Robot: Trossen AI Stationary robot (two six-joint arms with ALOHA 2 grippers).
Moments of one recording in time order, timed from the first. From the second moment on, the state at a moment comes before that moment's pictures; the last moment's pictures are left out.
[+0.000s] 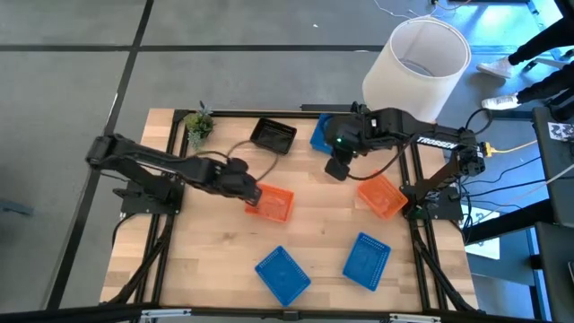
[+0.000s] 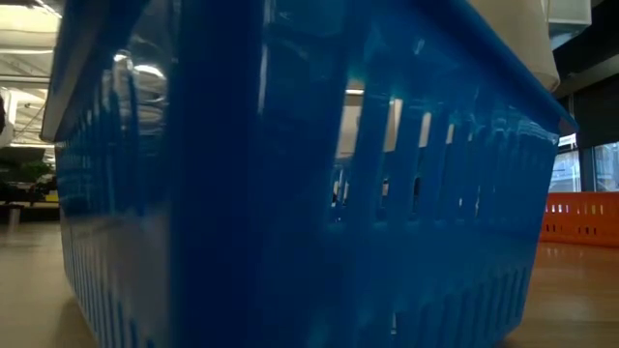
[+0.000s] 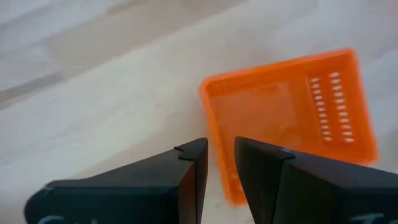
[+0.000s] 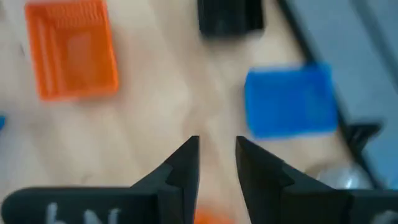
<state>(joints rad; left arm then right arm) -0.14 1.37 1.06 -0.86 -0.35 -1.24 -0.08 1.59 1.80 -1.39 0.23 0.32</state>
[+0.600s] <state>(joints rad) -0.19 1.00 1.06 -0.90 -0.54 -1.07 -0.14 1.58 1.27 -1.41 -0.12 0.56</state>
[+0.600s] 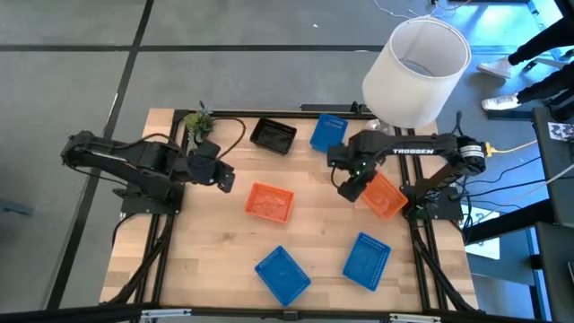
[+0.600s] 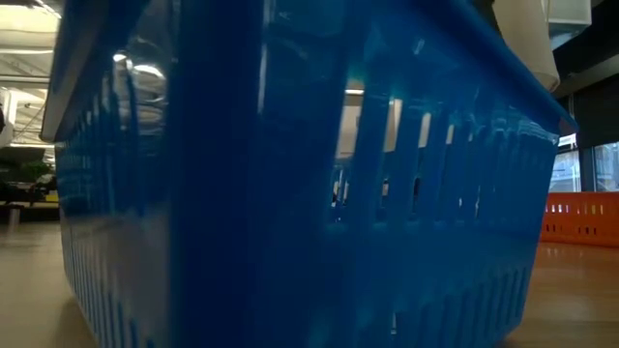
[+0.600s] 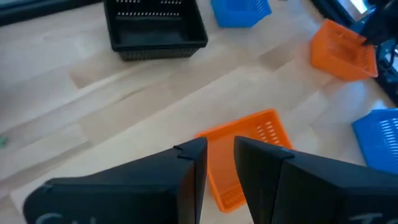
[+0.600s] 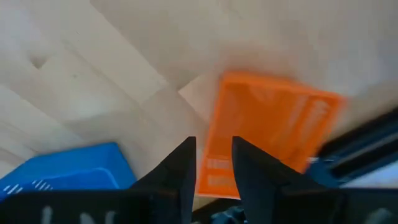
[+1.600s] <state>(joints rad) -0.19 1.00 1.06 -0.90 -0.53 -1.07 -0.14 1.58 0.88 -1.03 -0.14 0.55</state>
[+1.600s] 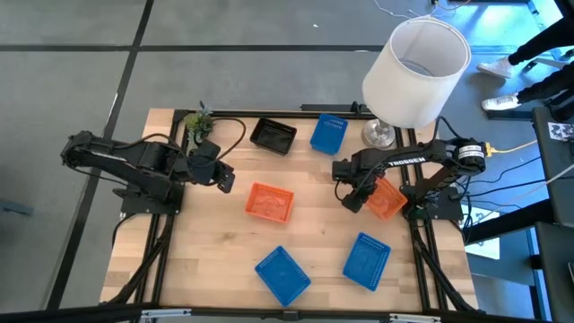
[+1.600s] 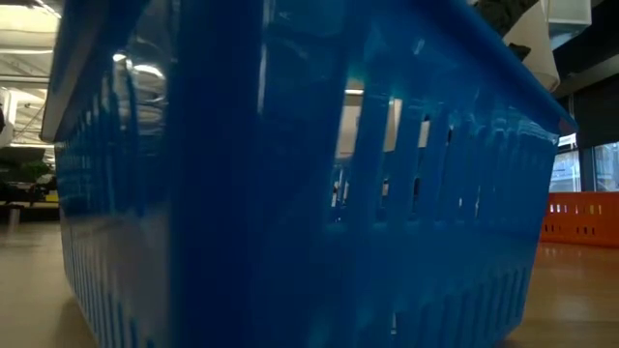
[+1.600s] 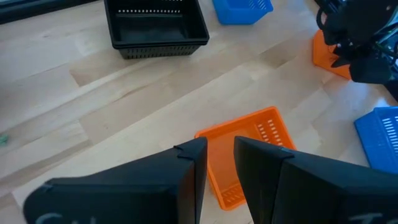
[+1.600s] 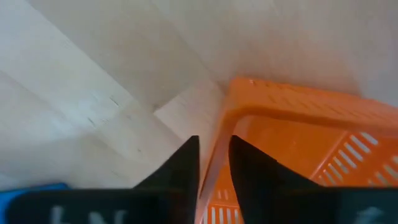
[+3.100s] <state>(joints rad) -0.24 1.47 0.65 -0.08 -0.32 -0.75 -0.10 1.65 1.50 -0.62 -0.13 0.38</state>
